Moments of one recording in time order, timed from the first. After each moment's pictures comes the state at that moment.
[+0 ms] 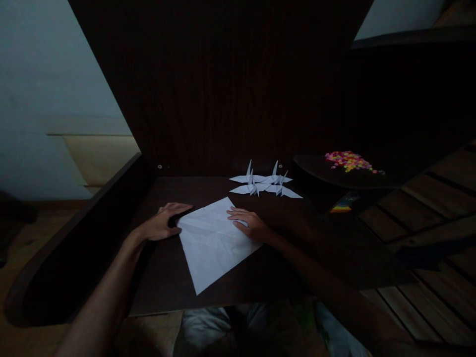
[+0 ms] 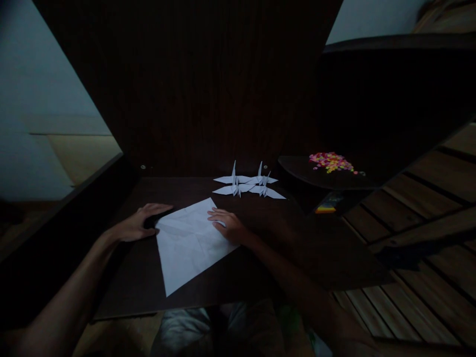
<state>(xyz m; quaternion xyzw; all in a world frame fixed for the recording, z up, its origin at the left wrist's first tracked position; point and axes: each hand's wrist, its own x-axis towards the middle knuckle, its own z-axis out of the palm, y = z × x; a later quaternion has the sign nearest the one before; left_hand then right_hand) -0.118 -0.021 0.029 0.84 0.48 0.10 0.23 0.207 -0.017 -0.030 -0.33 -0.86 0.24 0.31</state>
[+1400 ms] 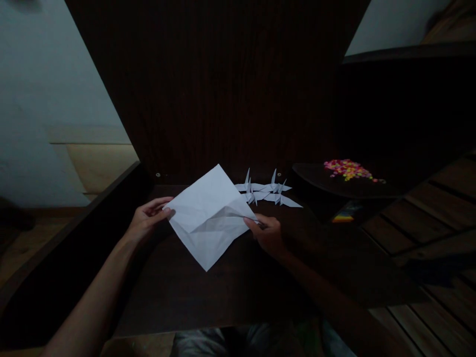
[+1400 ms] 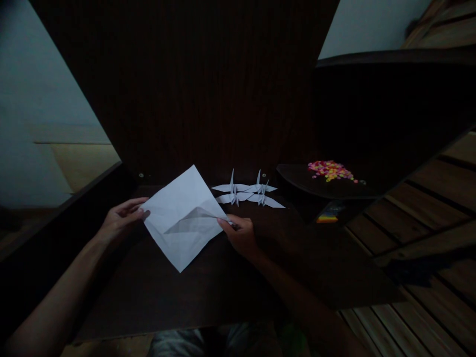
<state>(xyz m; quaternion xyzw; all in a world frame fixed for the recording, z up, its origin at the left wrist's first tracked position) -0.109 -0.019 0.036 0.48 0.49 0.58 0.44 0.209 -0.046 0.016 -0.48 -0.65 0.26 0.53</state>
